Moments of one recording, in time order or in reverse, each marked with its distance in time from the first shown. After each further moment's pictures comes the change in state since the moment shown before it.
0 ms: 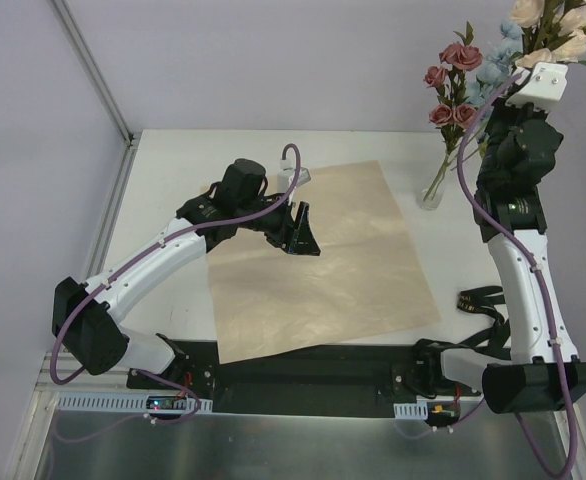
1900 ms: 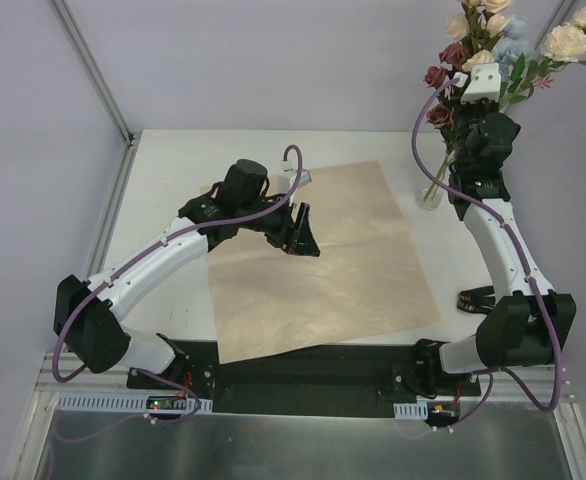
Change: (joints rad) left arm 0.000 0.011 0.000 -0.008 -0.004 0.008; right arm -0.002 0.234 -0.065 0.318 -0.193 -0.188
